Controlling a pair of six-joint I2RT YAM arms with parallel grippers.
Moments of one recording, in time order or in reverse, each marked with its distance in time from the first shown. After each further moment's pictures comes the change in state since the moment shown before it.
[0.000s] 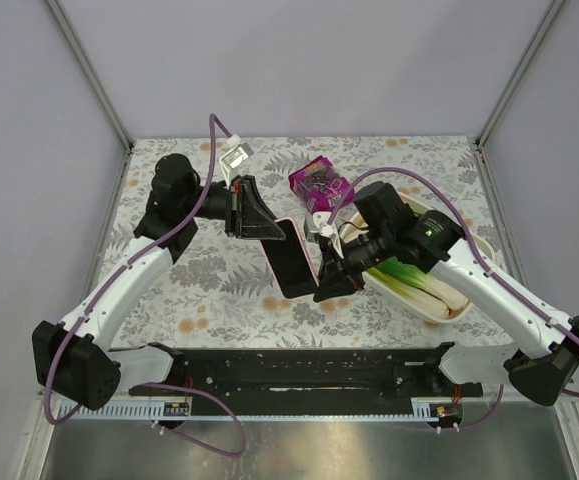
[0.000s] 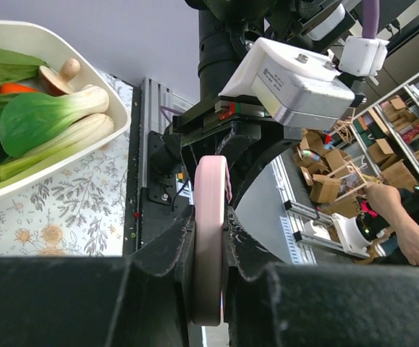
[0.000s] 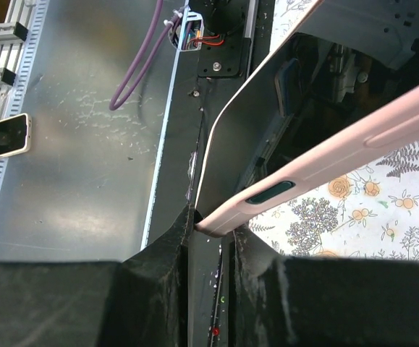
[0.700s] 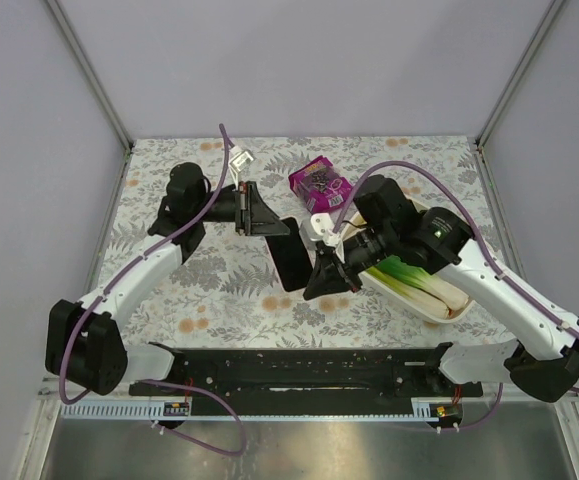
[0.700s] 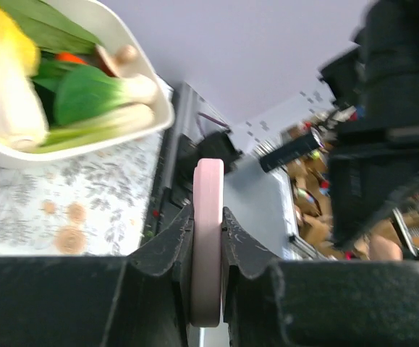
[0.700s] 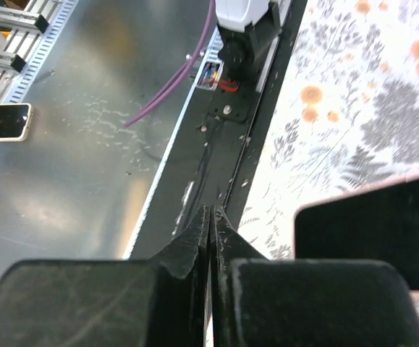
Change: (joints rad) left arm 0.015 0.067 -0.121 0.134 -0.085 -0.122; right arm 0.066 0.019 0.134 -0.053 -0.034 -0.113
